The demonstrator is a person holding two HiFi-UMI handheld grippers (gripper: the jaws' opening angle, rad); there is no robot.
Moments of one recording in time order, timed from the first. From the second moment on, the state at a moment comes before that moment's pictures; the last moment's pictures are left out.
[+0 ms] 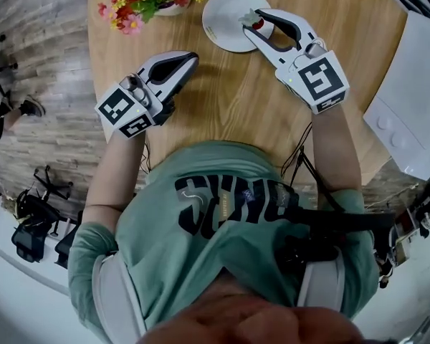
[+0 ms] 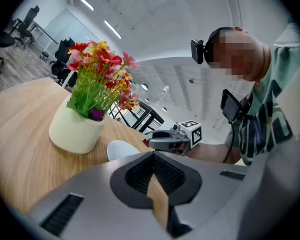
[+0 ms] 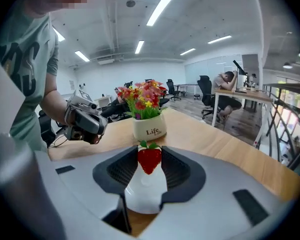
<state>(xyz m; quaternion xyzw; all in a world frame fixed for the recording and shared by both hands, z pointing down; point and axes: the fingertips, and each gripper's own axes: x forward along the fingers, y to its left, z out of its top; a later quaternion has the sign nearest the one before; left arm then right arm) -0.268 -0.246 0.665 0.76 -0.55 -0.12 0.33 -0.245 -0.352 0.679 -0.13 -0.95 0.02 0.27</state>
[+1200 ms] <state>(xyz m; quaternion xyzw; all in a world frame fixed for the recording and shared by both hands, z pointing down) -0.262 -0.238 0.683 0.76 -0.54 -0.12 0.34 -0.269 -0.344 0.704 -0.13 -0.94 -0.06 0.30</state>
